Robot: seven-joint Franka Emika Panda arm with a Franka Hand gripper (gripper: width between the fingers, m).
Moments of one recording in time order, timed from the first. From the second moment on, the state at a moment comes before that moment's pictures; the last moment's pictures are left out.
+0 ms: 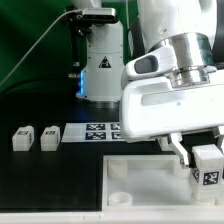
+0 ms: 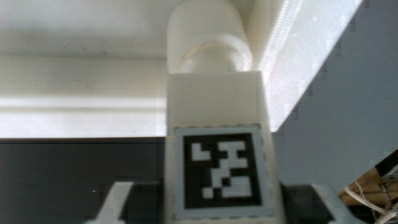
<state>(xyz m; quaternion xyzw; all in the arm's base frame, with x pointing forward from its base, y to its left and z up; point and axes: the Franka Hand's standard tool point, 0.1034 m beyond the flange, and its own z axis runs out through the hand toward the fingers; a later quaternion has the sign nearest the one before) 0.620 0.113 0.078 -0.95 -0.04 -0.30 0.06</state>
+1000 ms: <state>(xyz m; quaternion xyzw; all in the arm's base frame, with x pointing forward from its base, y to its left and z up) 0.618 0.111 0.074 -0.96 -0.01 -0.29 0.06</state>
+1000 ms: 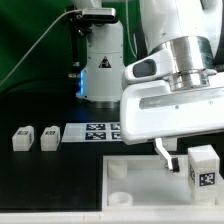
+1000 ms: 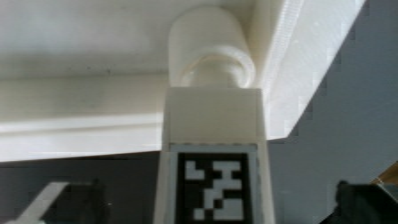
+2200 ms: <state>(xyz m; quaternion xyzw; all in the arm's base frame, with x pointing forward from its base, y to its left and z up) 0.629 0.101 0.108 -0.99 -0.01 -0.09 0.08</state>
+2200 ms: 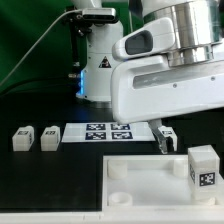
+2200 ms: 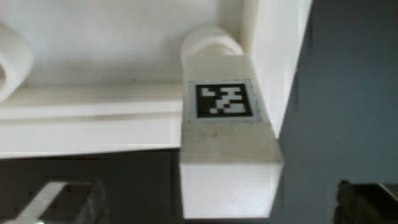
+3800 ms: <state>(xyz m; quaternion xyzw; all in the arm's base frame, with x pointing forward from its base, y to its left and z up) 0.631 0.112 0.077 -0.98 0.19 0.07 0.08</state>
